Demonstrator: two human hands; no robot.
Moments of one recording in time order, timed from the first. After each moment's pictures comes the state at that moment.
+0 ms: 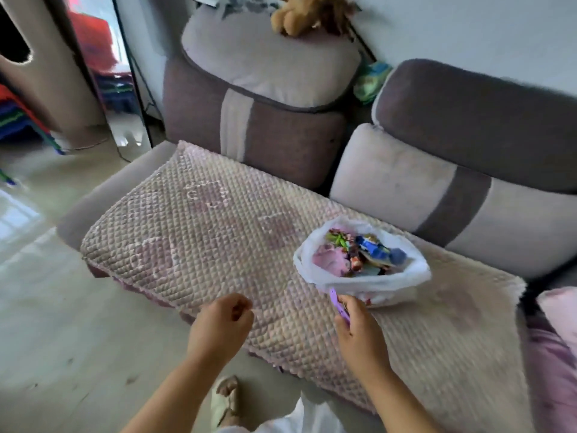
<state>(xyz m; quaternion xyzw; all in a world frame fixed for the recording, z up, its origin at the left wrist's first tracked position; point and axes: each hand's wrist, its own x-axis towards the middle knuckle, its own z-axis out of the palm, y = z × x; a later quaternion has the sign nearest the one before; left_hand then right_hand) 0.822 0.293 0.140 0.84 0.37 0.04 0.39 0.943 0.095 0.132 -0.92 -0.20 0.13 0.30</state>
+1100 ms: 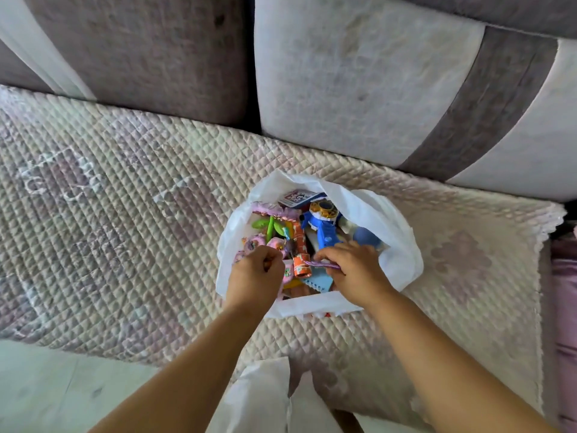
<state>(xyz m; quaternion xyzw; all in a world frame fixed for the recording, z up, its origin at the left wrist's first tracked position) 1.200 0.212 -0.015 0.80 0.37 -0.11 0.46 1.281 0.047 -0.035 -0.91 -0.26 0.26 0.18</state>
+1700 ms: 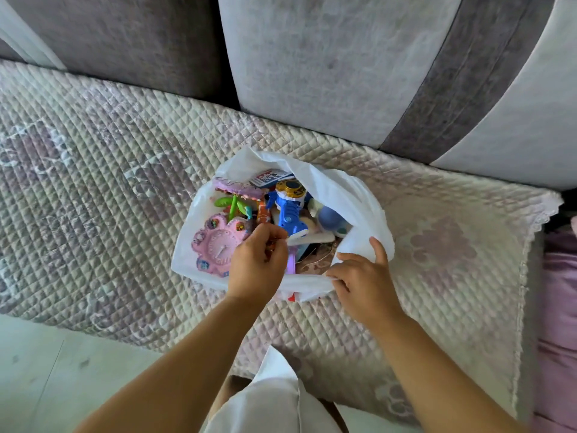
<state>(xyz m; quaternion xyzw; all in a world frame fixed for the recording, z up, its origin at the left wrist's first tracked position) 1.218 0.123 -0.032 0.80 0.33 -0.01 0.51 1.272 -0.051 -0.046 -0.92 -0.31 0.19 0.14</state>
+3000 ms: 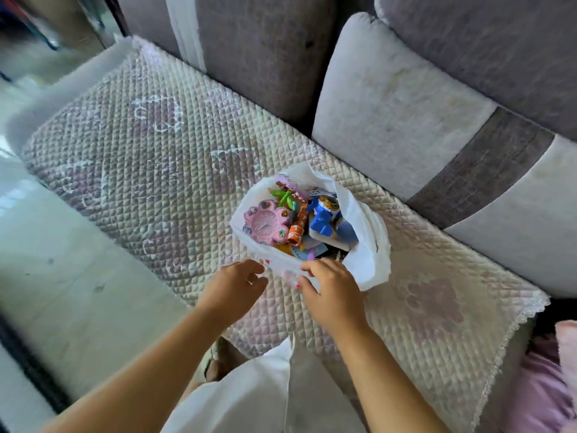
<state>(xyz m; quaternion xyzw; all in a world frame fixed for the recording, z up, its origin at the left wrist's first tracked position) 1.090 0.111 0.048 0.84 0.40 -0.11 0.36 1.207 -0.028 0.058 -0.86 -0.38 0.19 0.29</state>
